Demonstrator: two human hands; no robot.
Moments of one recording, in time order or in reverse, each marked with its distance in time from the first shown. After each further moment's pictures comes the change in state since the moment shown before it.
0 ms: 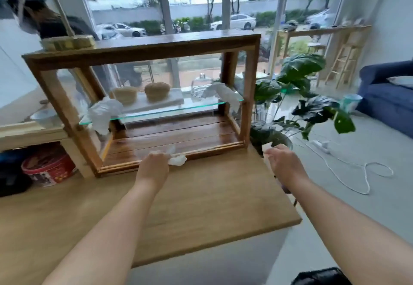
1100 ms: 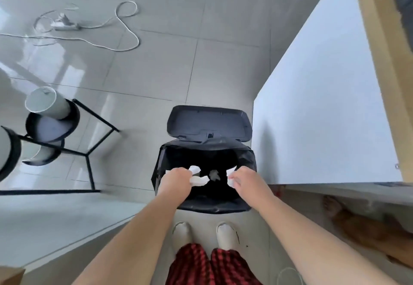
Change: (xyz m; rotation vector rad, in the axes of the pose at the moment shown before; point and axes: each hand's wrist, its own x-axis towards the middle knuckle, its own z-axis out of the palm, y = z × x) left_hand -0.226 0.466 0.358 0.215 -0.959 1.329; right_hand -0.425 0.289 0.020 0.113 -0.238 1.345
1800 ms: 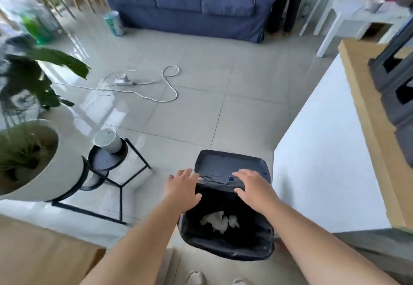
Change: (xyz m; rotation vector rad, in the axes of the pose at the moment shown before) left_hand -0.049 -0.012 -0.084 0.135 0.069 -0.011; right_hand -0.007 -0.052 -0.060 -0.054 0.085 -0.127
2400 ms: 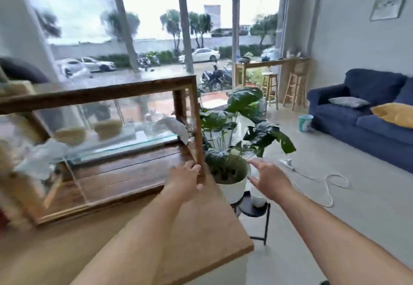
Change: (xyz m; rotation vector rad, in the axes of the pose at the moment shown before) left_hand -0.342 -0.150 -0.121 -0.065 0.556 -0.925; right_hand -0.062 -0.354 -0.115 -0.185 0.215 -0.999
